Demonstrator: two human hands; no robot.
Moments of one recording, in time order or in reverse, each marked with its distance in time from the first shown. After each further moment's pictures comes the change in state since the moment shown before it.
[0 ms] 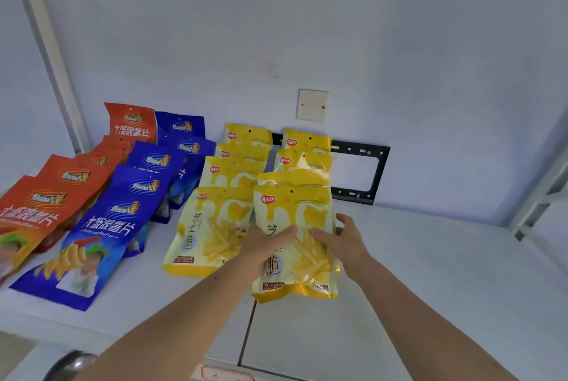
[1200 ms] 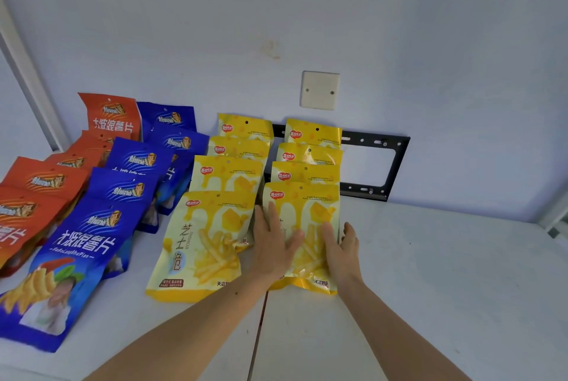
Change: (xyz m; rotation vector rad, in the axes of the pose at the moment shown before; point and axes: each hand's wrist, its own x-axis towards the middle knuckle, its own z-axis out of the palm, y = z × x) left_hand 0.071 -0.028 0.013 0.954 0.100 0.364; right_hand 0.061 0.053 0.034 -0.069 0.200 -0.051
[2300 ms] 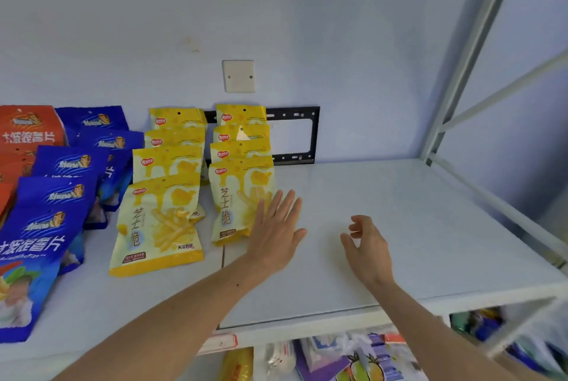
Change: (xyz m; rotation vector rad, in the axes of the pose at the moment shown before) left_hand -0.105 0.061 0.020 0.565 -0.124 0.683; right_hand -0.140 0.042 -0.147 -0.572 0.381 -0.218
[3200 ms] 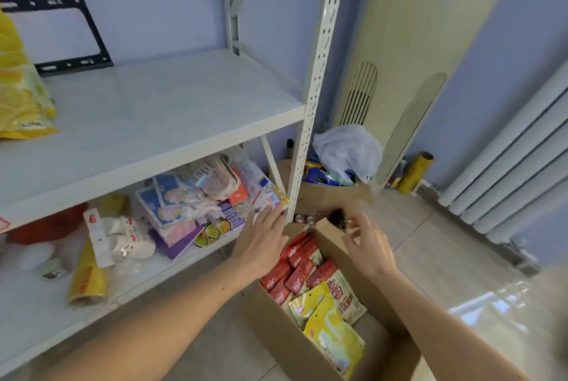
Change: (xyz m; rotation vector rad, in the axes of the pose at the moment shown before) left_hand -0.218 0.390 0.079 -0.134 -0.330 0.465; right_hand -0.343 0.270 -0.282 -0.276 0.051 0.445
